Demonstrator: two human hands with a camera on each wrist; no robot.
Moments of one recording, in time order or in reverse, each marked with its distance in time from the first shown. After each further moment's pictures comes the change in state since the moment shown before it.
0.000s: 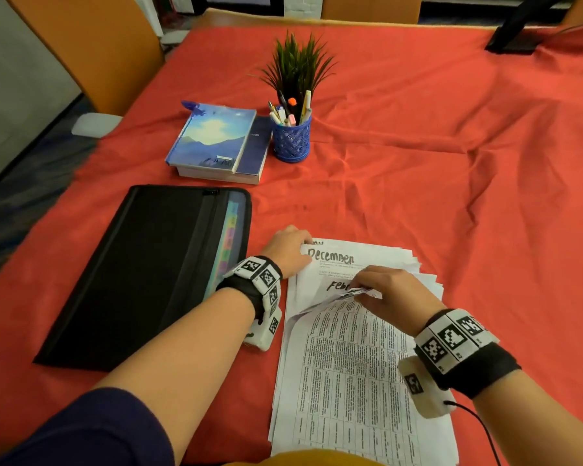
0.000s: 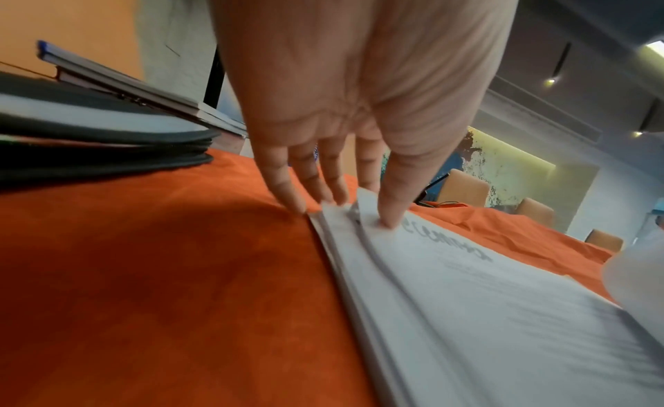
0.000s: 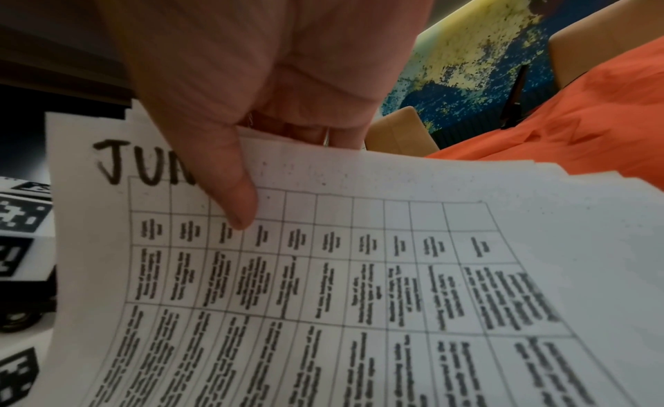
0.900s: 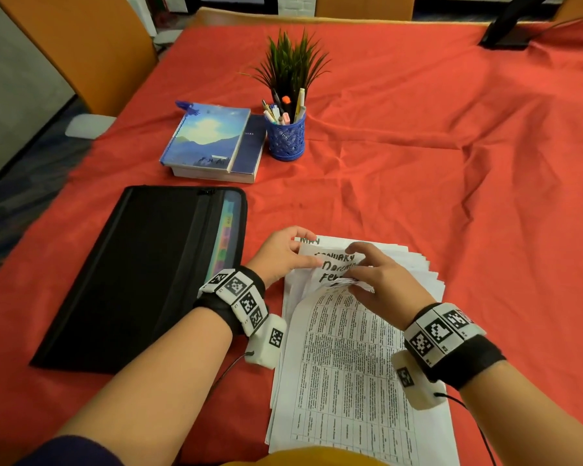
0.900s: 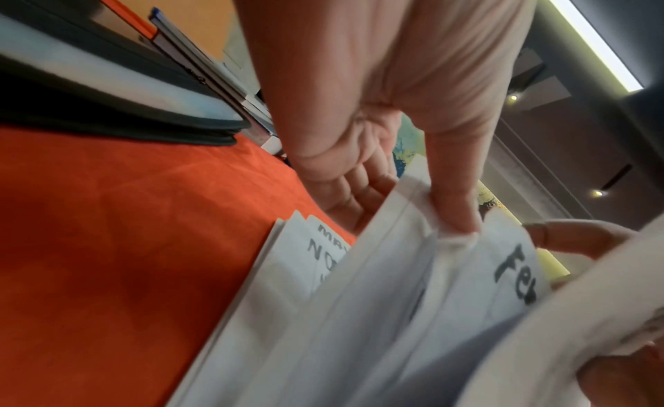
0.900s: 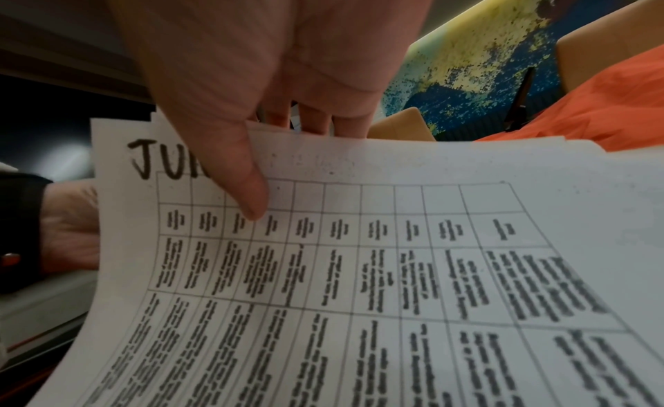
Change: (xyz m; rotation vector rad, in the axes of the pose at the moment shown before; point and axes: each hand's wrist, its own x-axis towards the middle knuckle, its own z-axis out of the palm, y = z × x) left_hand -0.034 0.019 -0.011 -0.991 -0.070 -0.071; right_hand 0.004 0.000 0.005 -0.035 0.065 -0.030
